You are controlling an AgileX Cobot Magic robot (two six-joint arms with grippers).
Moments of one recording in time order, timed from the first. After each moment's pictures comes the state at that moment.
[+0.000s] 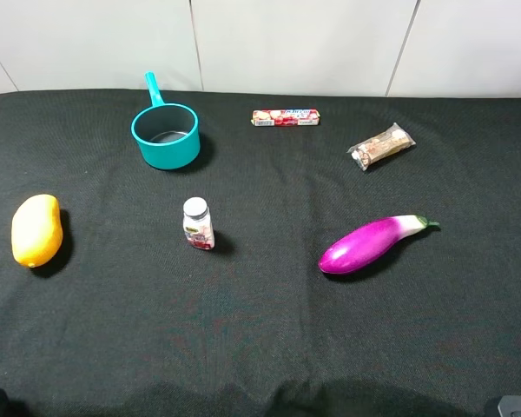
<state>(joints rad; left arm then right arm) -0.15 -0.01 -0.49 0.06 1.06 0.05 0.03 0.26 -0.60 0.07 1.02 -0.04</state>
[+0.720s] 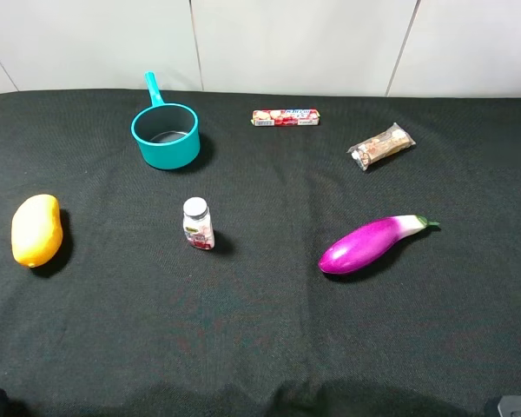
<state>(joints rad) -0.15 -0.01 -0.49 0.06 1.06 0.05 0.17 0.72 -0.79 0.19 0.98 -0.26</state>
